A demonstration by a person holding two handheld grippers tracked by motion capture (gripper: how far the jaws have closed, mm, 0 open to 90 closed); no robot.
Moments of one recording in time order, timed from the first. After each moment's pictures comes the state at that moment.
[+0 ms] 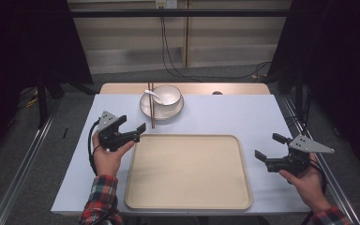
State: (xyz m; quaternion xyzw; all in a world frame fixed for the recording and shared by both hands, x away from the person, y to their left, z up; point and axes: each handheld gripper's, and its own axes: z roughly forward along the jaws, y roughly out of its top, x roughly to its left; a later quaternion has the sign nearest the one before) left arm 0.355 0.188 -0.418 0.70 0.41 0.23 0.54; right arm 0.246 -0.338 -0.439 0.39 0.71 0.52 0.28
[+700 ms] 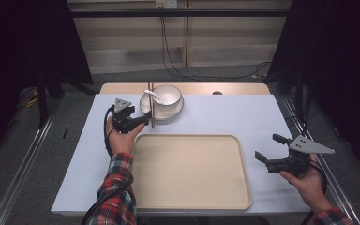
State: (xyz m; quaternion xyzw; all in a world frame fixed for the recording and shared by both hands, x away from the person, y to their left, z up) left arm 0.414 0.161 -0.433 0.70 0.46 0.23 0.50; right arm 0.244 -0.339 -0.439 0.38 0.72 0.51 0.28
